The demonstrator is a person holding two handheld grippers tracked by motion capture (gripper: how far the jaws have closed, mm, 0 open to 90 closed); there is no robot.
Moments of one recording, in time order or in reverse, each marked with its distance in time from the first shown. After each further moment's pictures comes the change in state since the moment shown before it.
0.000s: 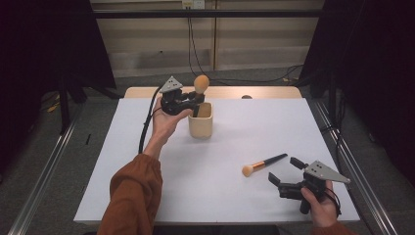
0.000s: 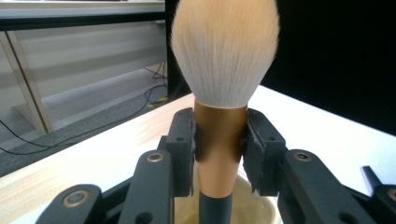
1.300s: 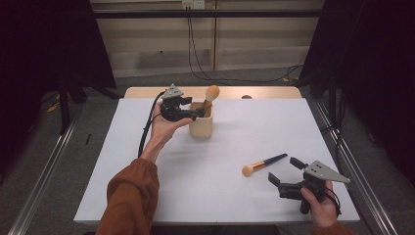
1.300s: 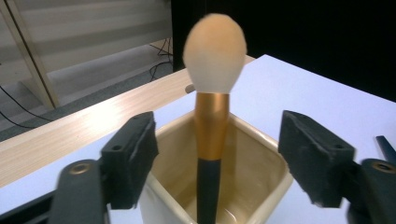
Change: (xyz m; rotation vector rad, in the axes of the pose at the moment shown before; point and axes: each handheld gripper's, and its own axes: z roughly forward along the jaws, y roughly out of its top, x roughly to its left) left arm 0.001 -0.018 -0.003 0.093 0.025 -0.001; right arm 0.000 0.000 0.000 0.003 0.002 -0.002
